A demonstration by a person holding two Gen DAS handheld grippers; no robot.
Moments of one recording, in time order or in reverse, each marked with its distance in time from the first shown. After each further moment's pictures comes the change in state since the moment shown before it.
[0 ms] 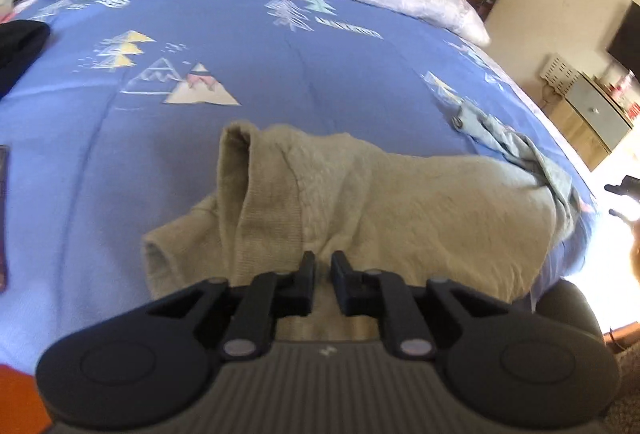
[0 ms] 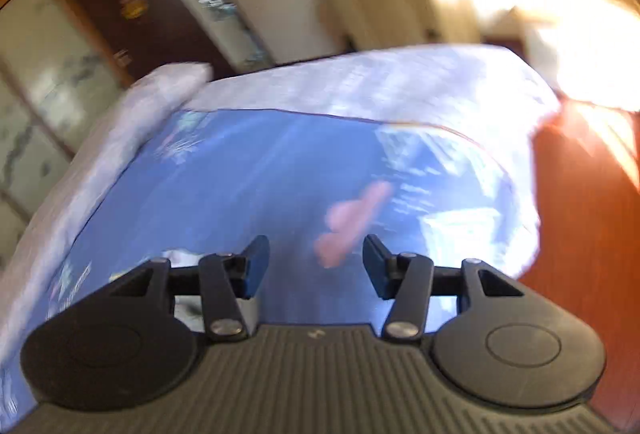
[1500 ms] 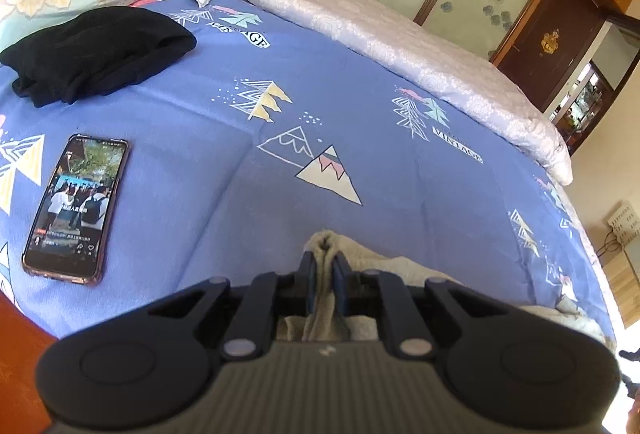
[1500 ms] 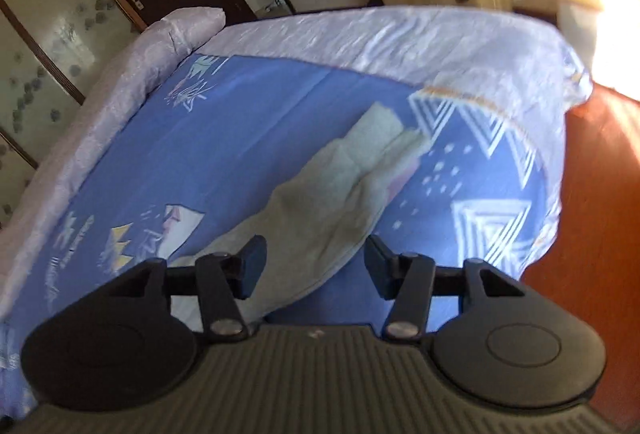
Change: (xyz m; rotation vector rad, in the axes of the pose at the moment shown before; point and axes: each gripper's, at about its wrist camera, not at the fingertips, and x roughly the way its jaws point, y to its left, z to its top) left arm -0.043 0.059 0.021 -0.353 -0.233 0.172; right arm 0.048 -0.041 0.032 0.029 0.196 0.044
